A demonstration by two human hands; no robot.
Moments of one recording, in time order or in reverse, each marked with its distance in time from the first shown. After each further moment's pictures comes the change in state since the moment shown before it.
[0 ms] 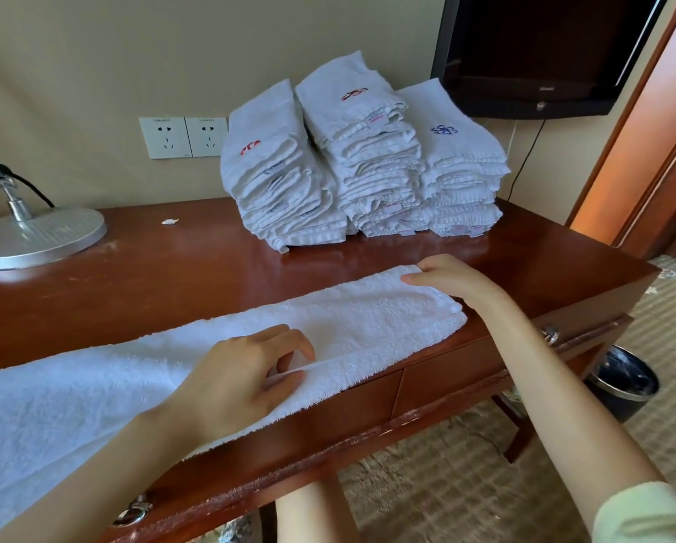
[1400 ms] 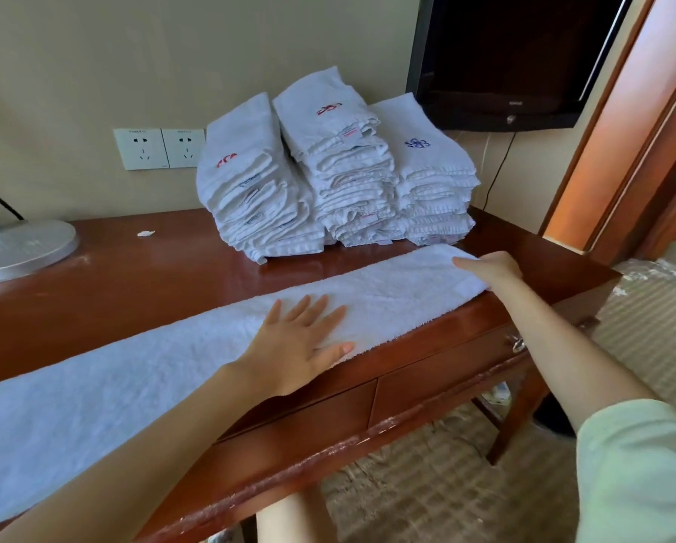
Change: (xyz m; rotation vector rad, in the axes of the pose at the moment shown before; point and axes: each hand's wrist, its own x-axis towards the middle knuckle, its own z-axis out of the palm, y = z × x) left_hand 0.082 0.012 0.041 0.200 -0.315 -0.168; right_hand 0.023 0.066 -0.081 0.079 0.465 0.367
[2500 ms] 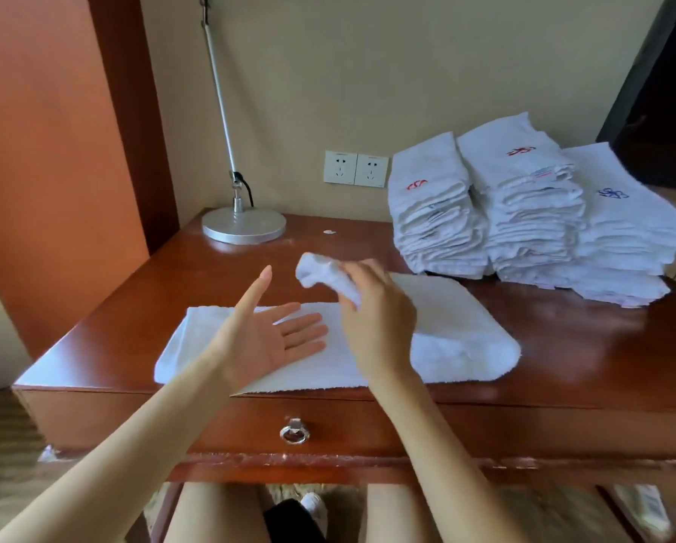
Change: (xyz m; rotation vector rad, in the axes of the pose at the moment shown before) left_hand -0.203 -0.094 -0.045 -2.009 0.522 -0.617; right_hand -0.358 -0.139 0.188 0.259 0.189 -1.243
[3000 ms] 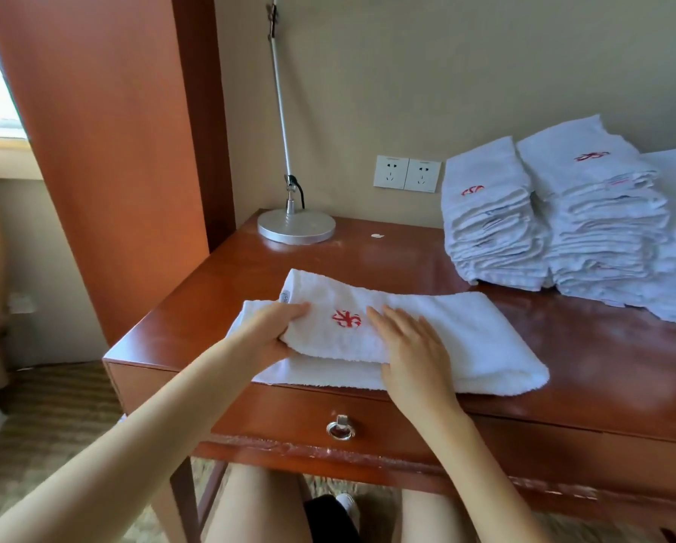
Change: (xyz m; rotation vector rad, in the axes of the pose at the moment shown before) left_hand -0.017 0.022 -0.013 0.158 0.384 0.009; right_hand -0.042 0.017 0.008 -0.181 -0.611 -0.109
